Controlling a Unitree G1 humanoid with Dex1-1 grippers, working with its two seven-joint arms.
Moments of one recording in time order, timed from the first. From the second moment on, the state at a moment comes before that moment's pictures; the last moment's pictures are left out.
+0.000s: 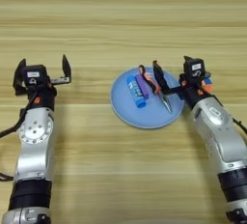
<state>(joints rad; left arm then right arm) -0.13 0.13 0.18 0.17 -0.05 -0.21 0.05 -0.22 -0.02 0.07 0.07 0.11 0.08 0.20</state>
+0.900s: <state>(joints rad) -0.14 0.13 0.18 0.22 -0.04 -0.21 0.04 -0.20 -0.07 -0.08 0.22 0.11 -0.02 0.16</state>
